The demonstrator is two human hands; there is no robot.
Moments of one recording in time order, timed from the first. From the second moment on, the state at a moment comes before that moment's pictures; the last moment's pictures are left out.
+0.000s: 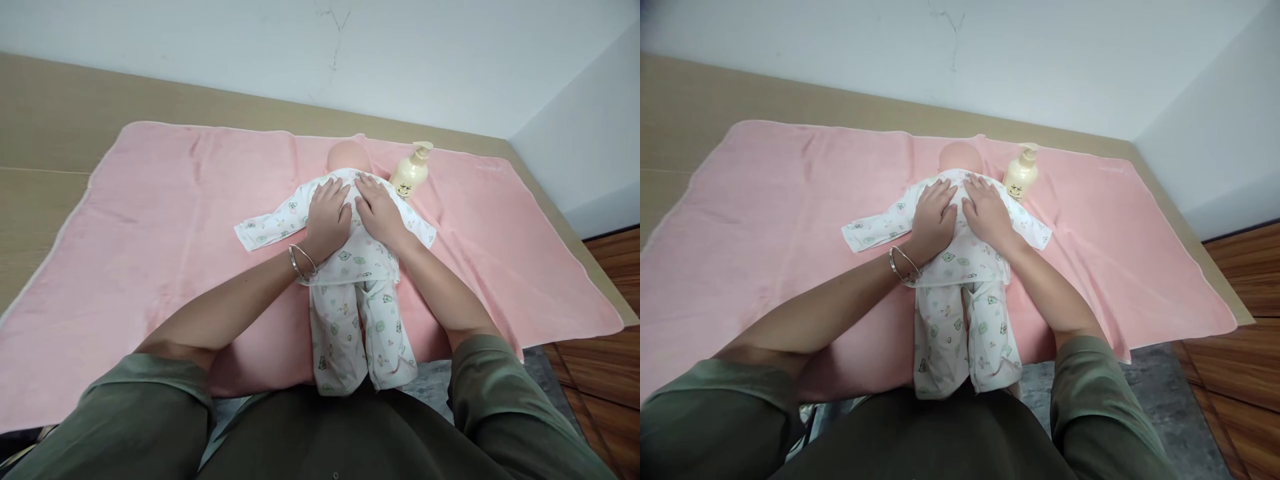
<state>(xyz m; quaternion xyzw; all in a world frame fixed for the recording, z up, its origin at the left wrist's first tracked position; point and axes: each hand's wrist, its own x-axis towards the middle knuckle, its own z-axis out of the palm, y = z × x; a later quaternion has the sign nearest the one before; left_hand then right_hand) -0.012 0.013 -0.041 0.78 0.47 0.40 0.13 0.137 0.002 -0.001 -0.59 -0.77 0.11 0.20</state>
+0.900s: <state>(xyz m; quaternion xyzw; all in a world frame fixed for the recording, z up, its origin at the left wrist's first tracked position) -0.020 0.013 -0.046 0.78 0.48 0.36 0.14 0.117 -0.024 -0.006 -0.59 -0.78 0.01 0.21</state>
